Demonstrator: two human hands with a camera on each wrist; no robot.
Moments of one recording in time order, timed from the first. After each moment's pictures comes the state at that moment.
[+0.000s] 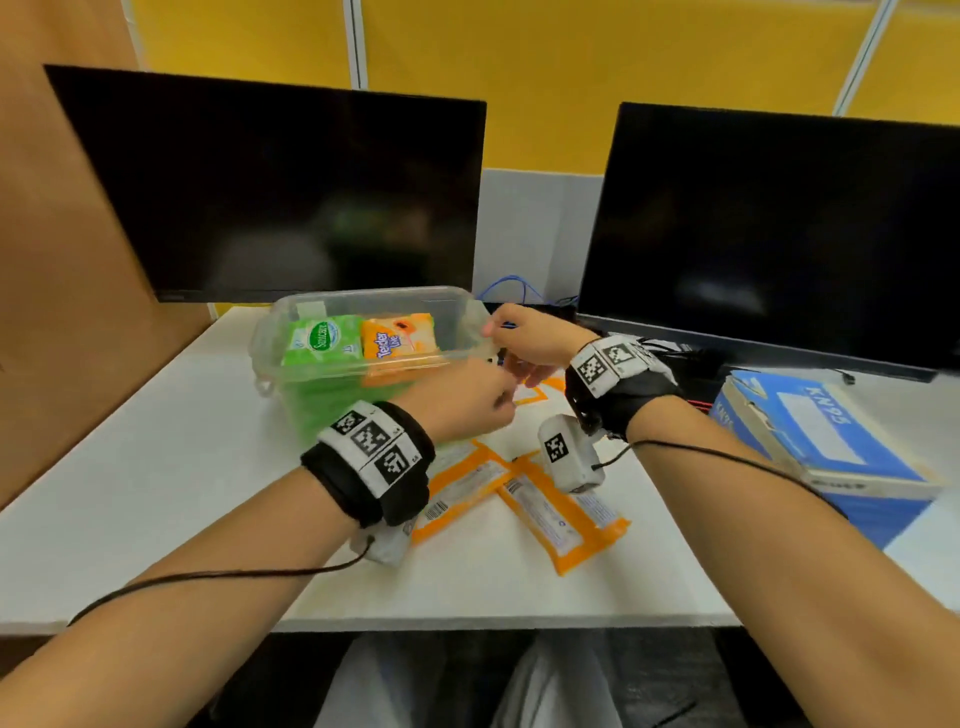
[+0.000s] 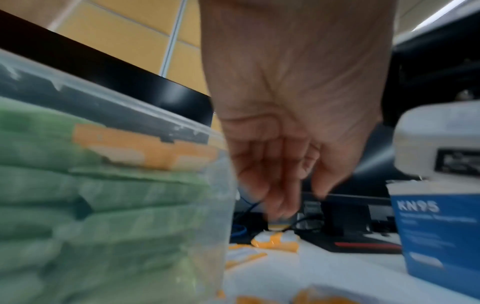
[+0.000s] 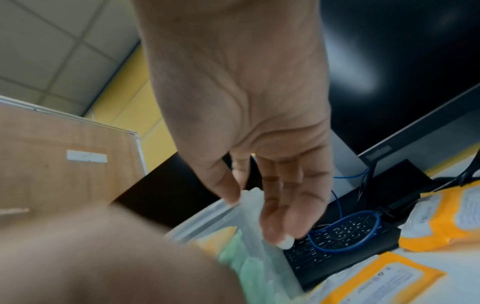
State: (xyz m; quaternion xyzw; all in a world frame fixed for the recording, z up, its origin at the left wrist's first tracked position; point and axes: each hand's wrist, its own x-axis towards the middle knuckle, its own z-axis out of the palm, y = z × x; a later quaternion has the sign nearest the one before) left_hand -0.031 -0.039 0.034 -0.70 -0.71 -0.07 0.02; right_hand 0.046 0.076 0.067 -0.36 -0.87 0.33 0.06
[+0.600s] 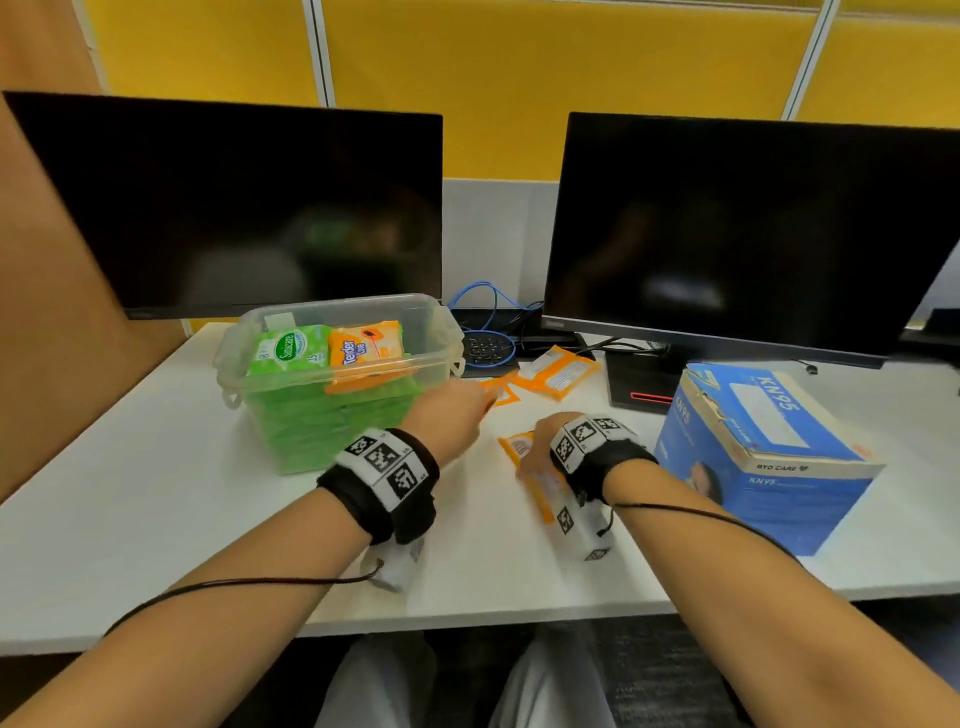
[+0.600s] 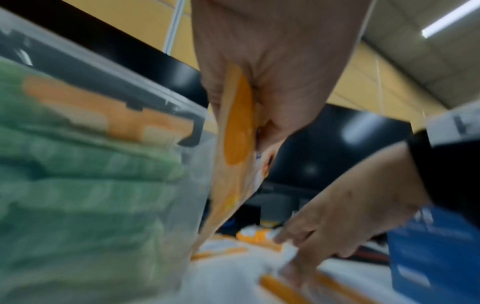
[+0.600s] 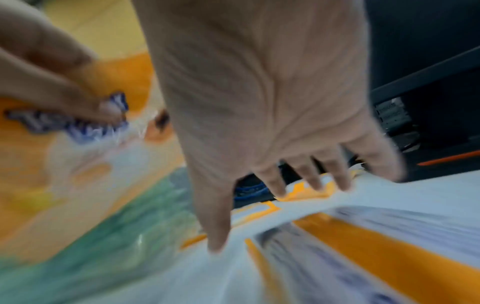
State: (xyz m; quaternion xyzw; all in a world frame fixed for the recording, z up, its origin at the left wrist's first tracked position) left_hand -0.003 -0.018 0.007 -0.62 -0.78 -0.06 0.04; right_hand 0.105 0.088 -0.023 -0.46 -0.87 0.08 -0.17
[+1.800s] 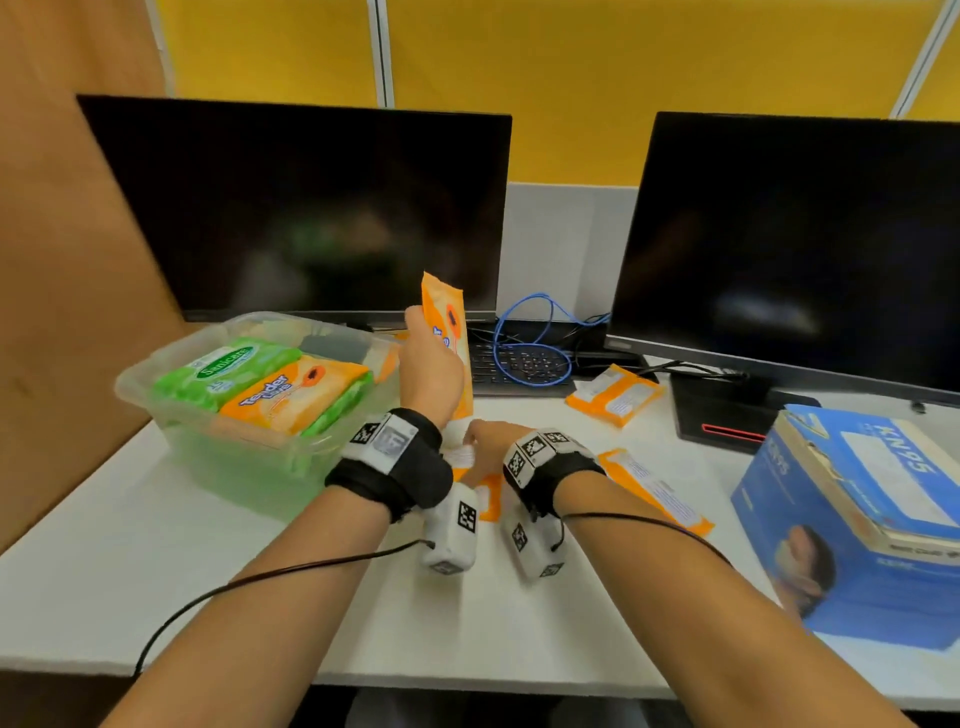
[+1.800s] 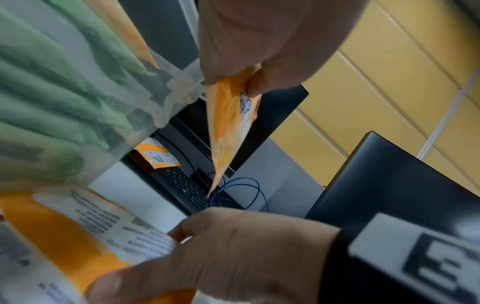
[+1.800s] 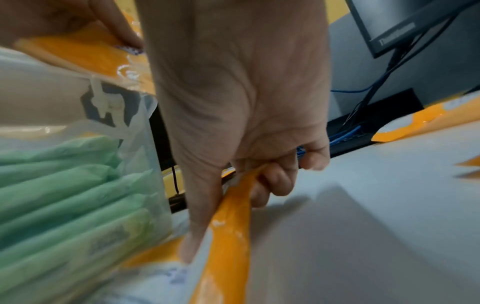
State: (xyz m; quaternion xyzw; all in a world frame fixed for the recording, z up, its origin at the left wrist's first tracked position) left_hand -0.073 -0.009 0.040 -0.31 -0.77 -0.56 -0.05; right_hand -0.027 0.088 -0.053 -0.30 -0.93 0.18 -0.13
